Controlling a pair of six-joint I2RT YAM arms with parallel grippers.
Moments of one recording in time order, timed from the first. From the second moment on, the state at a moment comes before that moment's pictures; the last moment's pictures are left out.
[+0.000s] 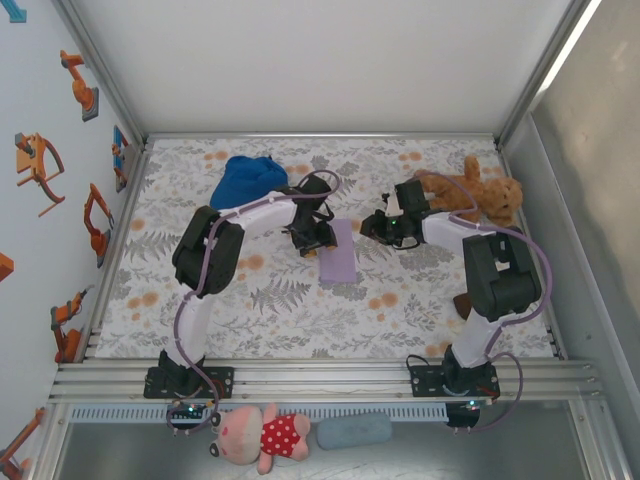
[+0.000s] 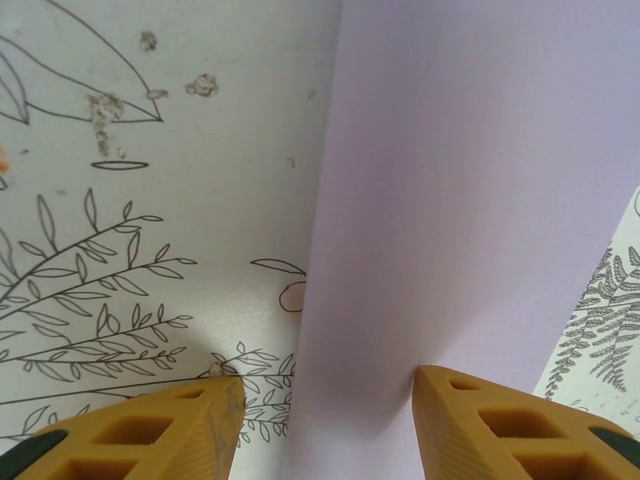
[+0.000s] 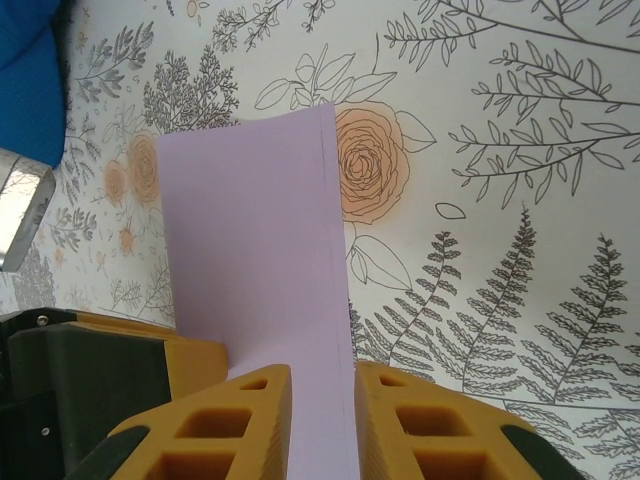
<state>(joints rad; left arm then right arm) -0.72 2.18 1.61 -0.80 0.23 -0.83 0.30 1.76 1.00 -0.21 -0.52 0.59</state>
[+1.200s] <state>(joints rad) -0.72 2.24 1.71 -0.90 0.24 -0.80 0.32 1.86 1.00 -0.16 -0.72 0.58</state>
